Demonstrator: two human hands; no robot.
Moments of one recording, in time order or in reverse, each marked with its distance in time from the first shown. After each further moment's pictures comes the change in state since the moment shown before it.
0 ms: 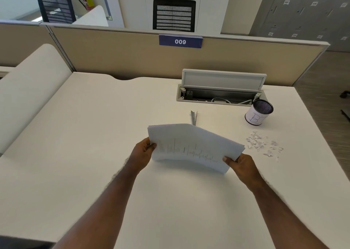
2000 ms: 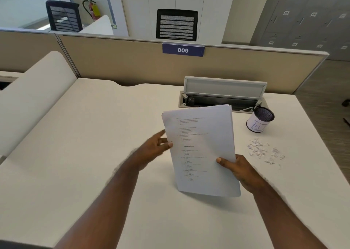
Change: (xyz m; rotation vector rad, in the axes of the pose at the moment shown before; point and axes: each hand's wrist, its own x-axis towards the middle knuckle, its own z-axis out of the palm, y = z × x) left_hand 0.008 0.048 0.000 -0.091 -0.322 -0.059; right_hand 0.000 -0.027 0.005 0.218 -0.283 0.052
